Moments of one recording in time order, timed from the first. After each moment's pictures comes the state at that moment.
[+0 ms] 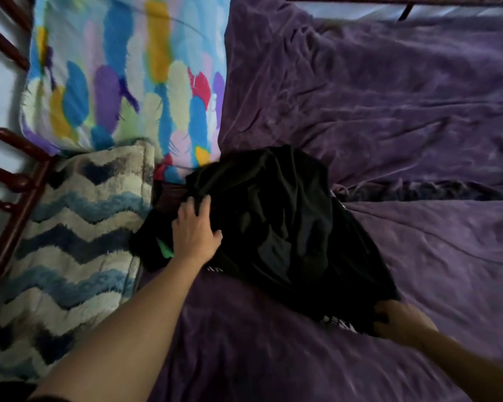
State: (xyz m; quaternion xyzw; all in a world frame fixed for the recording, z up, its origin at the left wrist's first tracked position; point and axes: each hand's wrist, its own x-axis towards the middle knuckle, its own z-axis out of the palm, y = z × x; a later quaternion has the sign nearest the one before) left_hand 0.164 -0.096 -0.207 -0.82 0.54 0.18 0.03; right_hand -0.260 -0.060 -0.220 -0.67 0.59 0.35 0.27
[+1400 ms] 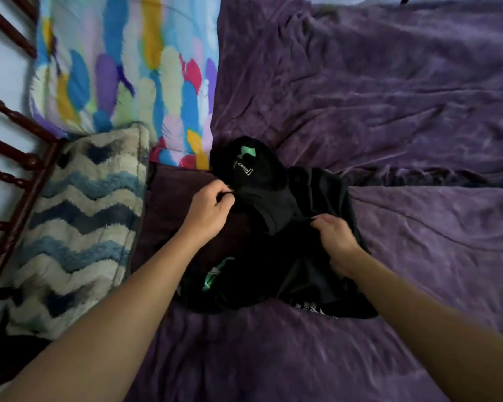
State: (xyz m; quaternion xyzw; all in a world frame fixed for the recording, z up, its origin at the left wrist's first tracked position) left_hand 0.093 -0.094 -0.140 -0.75 0.49 0.34 -0.29; right_hand -0.154 -0.119 -0.171 -0.40 0.67 -0.18 0.60
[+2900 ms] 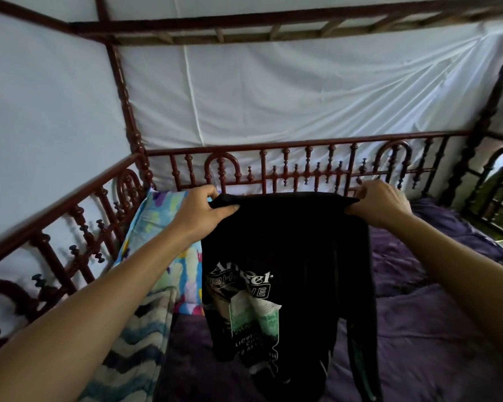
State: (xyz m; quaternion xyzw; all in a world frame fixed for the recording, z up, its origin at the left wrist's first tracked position) left_hand 0.075 0.016 0.319 -0.58 0.65 0.19 -0.44; right_hand -0.269 -0.050 0.320 -0.67 0.69 -0.26 0.01
